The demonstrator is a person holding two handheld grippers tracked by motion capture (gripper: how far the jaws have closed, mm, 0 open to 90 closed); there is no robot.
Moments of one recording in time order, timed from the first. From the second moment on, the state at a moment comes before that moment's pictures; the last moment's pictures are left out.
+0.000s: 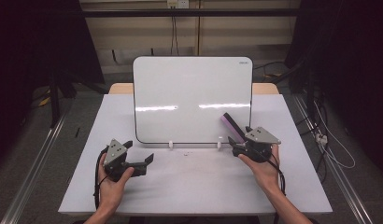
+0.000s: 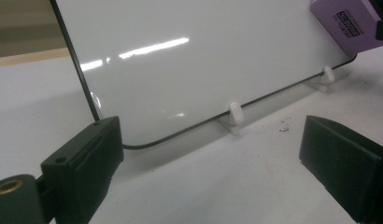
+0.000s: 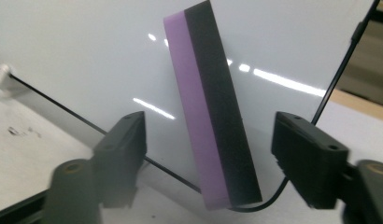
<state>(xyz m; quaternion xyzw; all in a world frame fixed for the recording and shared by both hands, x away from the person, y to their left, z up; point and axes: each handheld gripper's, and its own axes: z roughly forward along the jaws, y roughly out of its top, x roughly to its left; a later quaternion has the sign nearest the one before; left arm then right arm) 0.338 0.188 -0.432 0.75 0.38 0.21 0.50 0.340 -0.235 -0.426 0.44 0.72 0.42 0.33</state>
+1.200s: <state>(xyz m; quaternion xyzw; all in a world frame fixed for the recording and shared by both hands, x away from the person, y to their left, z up) 0.325 0.221 -0.422 0.74 0.40 0.24 0.48 0.265 -0.318 -0.430 0.51 0.65 0.45 0.35</state>
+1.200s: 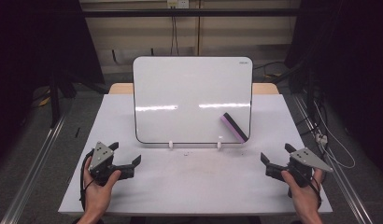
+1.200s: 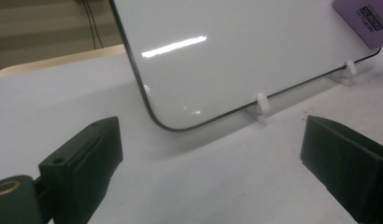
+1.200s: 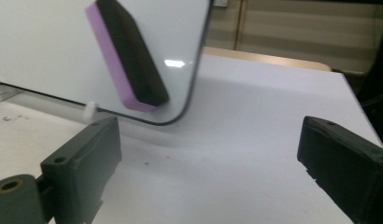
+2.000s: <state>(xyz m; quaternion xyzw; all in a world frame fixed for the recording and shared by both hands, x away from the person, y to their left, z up) 0.320 0.239 -0.428 0.72 0.42 0.26 0.49 0.237 -0.350 -0.448 0.55 0.61 0.43 0.38</state>
